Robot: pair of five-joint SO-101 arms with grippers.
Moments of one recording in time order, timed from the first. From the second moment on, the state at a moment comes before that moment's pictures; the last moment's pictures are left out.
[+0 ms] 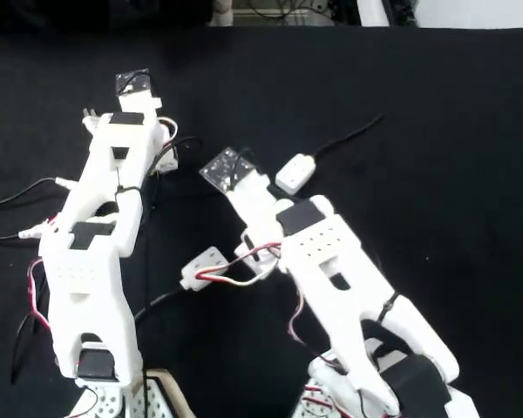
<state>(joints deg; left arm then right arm) -2.9 33.1 -11.4 60.6 14.4 -28.6 -22.5 44.2 64.5 16.0</state>
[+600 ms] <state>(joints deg) 2.5 14.4 2.3 73.5 -1.3 -28.6 -22.5 44.7 64.4 16.1</state>
